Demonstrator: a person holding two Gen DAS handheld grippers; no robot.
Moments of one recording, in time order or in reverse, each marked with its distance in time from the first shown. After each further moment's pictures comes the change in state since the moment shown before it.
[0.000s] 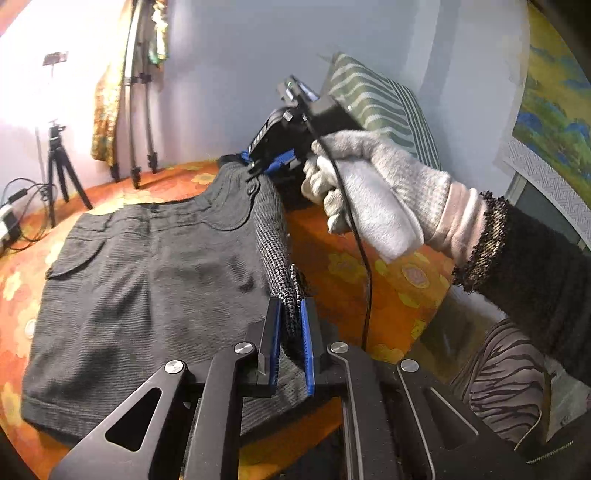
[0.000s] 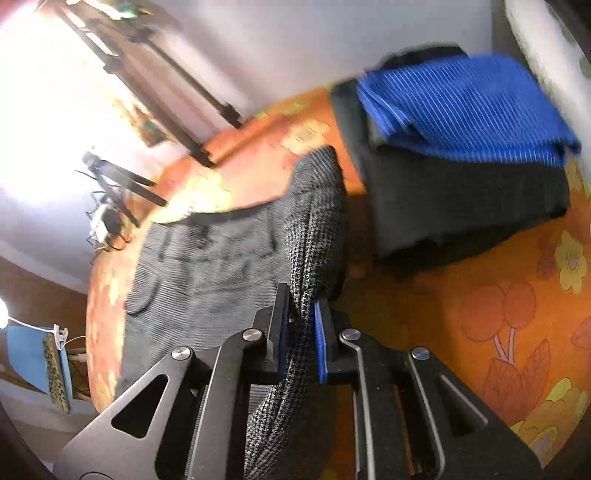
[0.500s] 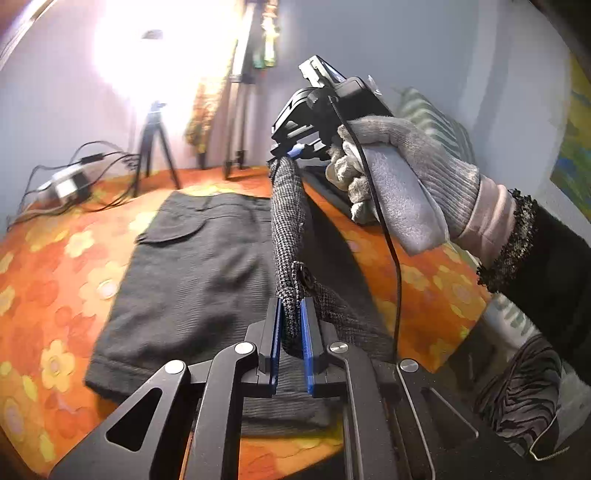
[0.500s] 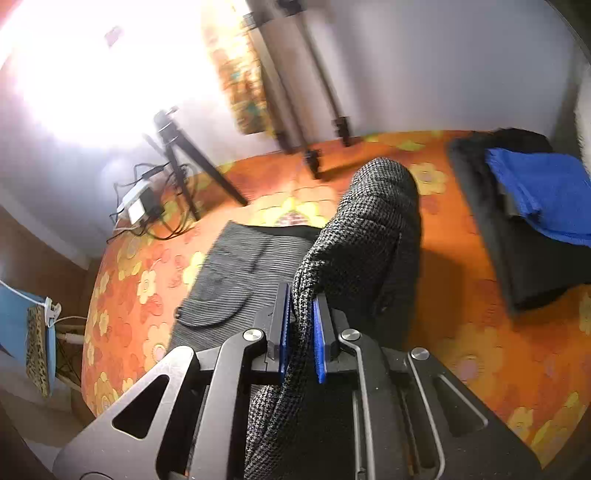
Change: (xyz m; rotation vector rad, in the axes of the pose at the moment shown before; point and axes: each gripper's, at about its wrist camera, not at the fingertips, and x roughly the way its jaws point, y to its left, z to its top) left arm -0.061 0.096 -0.032 -0.163 -0.061 0.139; right arm 0.033 0.171 -0.007 -0.188 -0.028 -0.031
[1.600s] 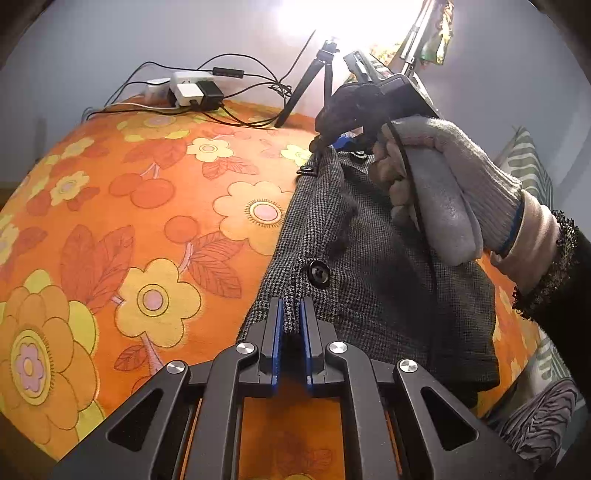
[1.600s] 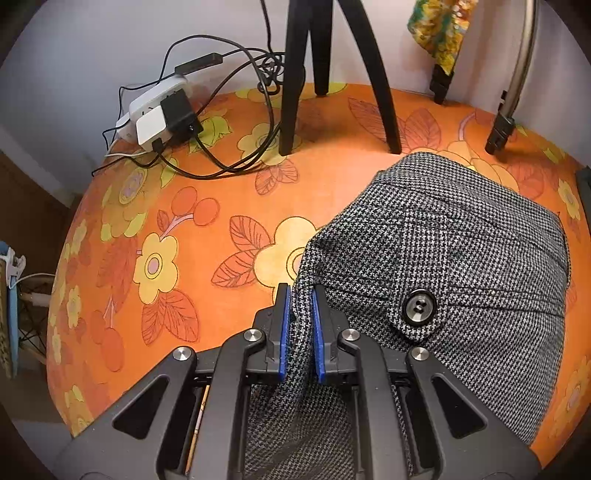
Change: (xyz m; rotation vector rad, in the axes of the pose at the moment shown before) left arm 0.005 0.154 -0.051 -0.303 0.087 0.186; right arm 0.170 0.155 -0.014 -0.188 0.152 -0.054
